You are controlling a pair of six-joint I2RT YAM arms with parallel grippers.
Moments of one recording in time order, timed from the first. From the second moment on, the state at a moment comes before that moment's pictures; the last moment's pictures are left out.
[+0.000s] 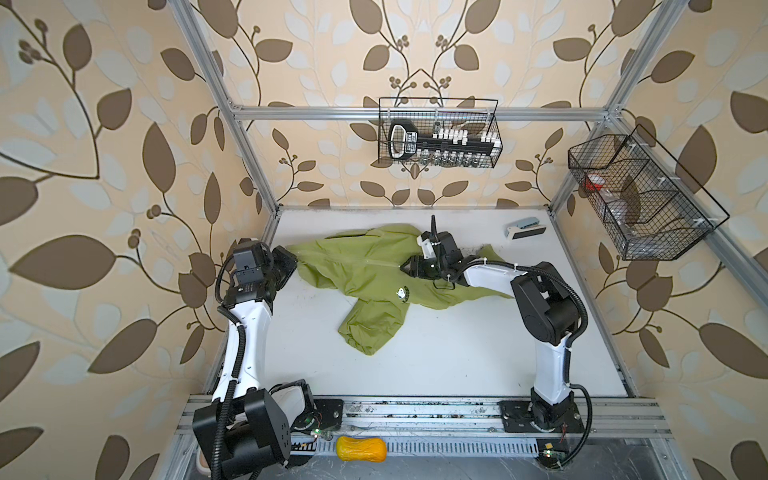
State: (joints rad) left arm 0.34 1.11 0.92 -0.39 0.39 -0.80; right arm 0.51 2.01 1.27 0.02 -0.34 0.59
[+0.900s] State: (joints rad) left arm 0.12 1.43 1.40 0.25 0.97 -1.27; right arm 0.39 2.01 1.11 0.66 -0.56 1.05
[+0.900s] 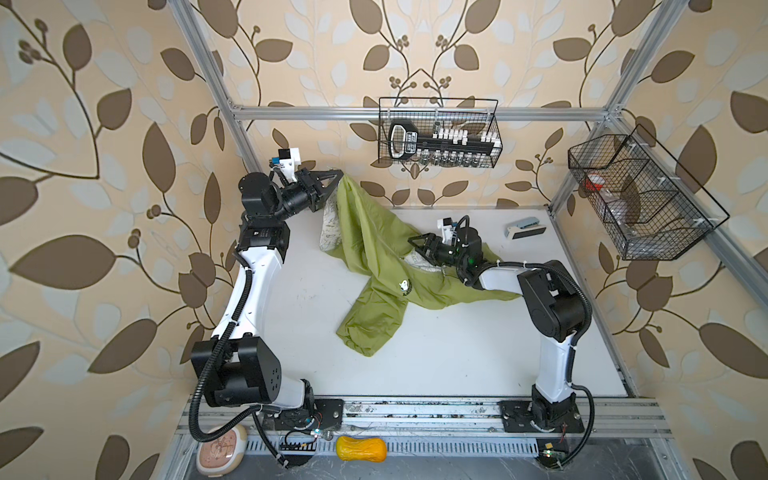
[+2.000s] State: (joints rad) left arm 0.10 1.53 1.46 0.57 1.02 -1.54; right arm 0.43 2.25 1.27 0.88 -0.68 1.19
